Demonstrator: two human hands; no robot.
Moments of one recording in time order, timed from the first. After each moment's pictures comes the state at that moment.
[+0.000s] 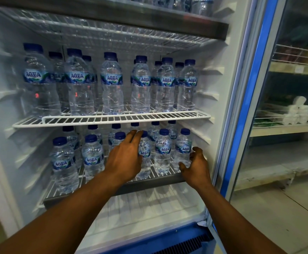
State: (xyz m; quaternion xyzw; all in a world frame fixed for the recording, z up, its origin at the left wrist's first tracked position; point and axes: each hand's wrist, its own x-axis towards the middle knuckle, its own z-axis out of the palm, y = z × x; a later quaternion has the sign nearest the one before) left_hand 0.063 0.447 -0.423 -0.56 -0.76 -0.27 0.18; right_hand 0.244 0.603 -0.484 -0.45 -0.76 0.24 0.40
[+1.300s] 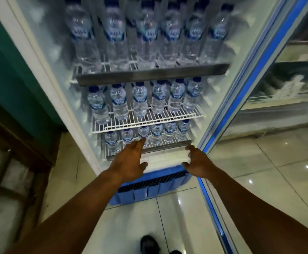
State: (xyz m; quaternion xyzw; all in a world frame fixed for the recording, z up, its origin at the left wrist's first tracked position) left_hand 0.098 0.264 -0.231 -0.56 -0.79 -0.12 -0.19; right_hand 0.315 0.441 -0.269 -0.47 -0.83 0.29 -0.02
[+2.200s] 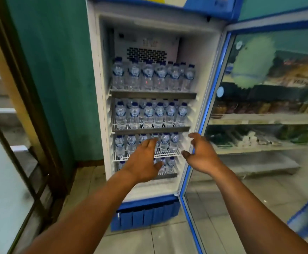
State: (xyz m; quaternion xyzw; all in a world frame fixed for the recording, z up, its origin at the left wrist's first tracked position) left_hand 0.273 0.094 0.100 -0.59 -0.76 -0.27 -0.05; right_hand 0.438 0.226 0.133 -0.41 -0.86 0.21 0.21
